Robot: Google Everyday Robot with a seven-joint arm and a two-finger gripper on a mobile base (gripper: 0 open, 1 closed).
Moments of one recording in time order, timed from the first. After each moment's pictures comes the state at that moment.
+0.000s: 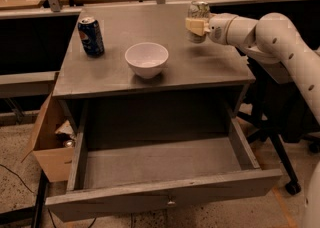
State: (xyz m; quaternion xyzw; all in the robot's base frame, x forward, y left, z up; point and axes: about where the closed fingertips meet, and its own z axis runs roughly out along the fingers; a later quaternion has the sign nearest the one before) arm 0.813 -0.118 0.925 -0.26 0.69 0.27 0.61
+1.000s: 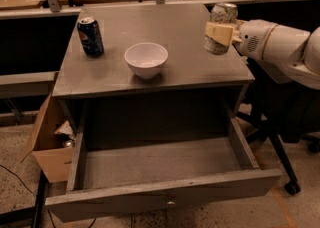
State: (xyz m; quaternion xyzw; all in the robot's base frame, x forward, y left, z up) arm 0.671 -0.147 0.972 -0.23 0.69 0.31 0.61
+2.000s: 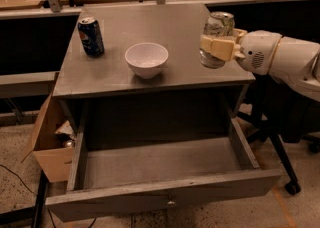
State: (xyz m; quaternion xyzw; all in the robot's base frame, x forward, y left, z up) arm 0.601 -0.123 0.973 -0.30 0.66 0.34 0.60
